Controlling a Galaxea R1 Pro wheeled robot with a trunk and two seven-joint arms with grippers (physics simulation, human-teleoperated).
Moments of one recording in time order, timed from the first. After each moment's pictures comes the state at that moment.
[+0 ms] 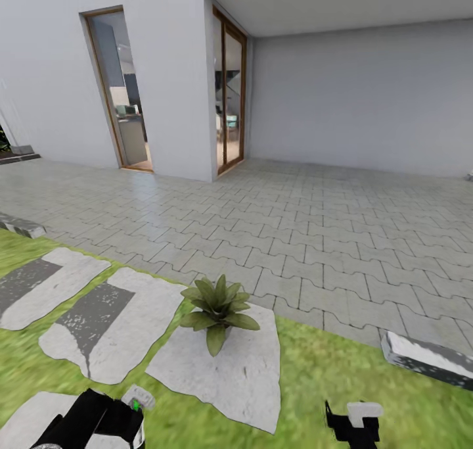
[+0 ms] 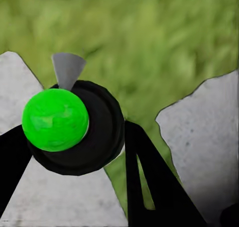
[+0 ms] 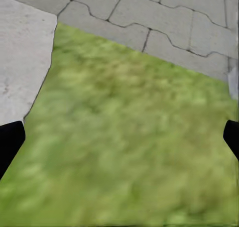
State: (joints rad) left arm -0.48 0.12 0.25 -0.49 -0.67 0.39 -0.68; right arm -0.41 -0.08 -0.12 -0.10 0.19 -0.61 -0.13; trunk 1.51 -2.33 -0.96
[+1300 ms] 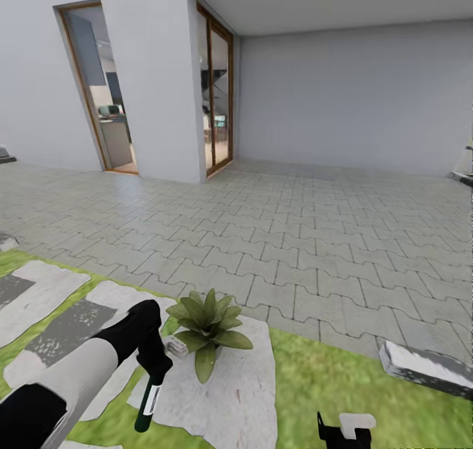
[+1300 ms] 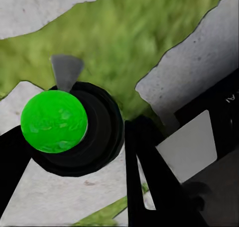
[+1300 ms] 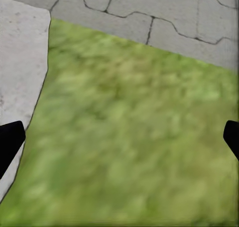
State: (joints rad) left arm -0.87 0.10 -0.48 -0.47 -0.71 1.01 -1.22; right arm -0.41 -0.04 -0.12 -0.05 0.17 -0.61 -0.13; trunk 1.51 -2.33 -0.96
